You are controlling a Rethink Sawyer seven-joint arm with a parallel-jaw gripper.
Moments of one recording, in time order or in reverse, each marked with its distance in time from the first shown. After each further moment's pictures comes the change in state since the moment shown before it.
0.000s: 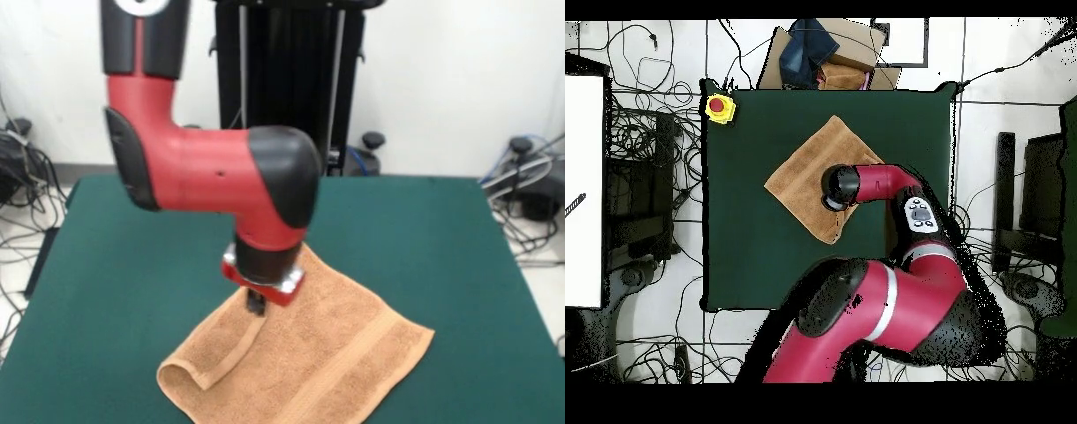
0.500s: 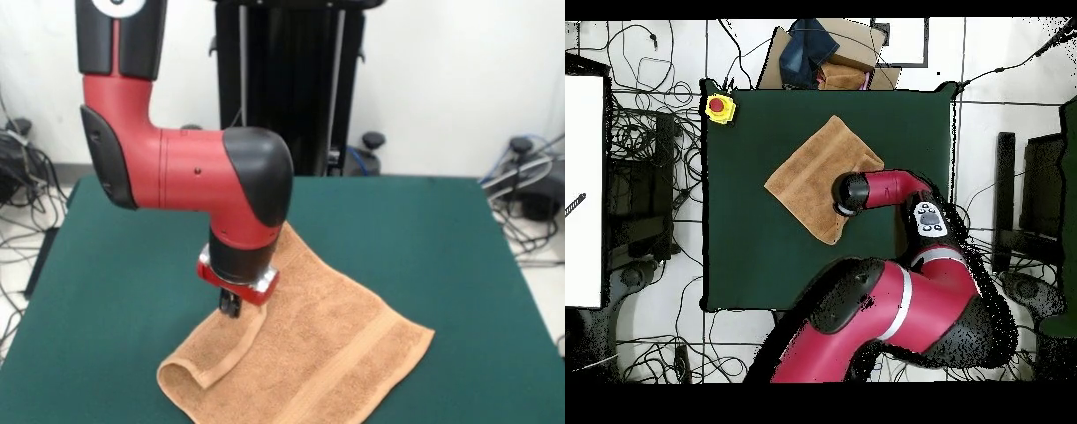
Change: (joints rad) arm -0.028 0.017 0.000 -0.002 -0.093 -0.040 0.000
